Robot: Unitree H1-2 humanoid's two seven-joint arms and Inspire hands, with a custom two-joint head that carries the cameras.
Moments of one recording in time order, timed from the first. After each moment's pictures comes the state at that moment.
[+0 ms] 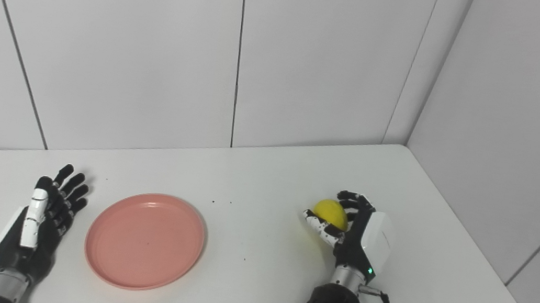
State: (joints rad) left arm -0.38 0.04 0.05 0.36 -0.20 -0.06 -0.23; right arm -0.29 -0.07 -0.14 0.20 -0.49 0.18 -0.62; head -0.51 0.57
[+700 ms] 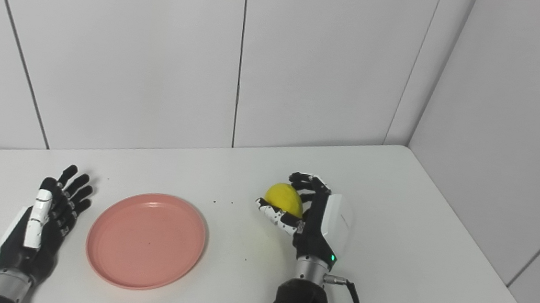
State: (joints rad) left arm -0.38 0.04 0.03 0.36 -0.18 -0.06 -0.22; right arm -0.28 -0.04 0.04 0.07 -0.51 0.16 -0.55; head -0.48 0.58
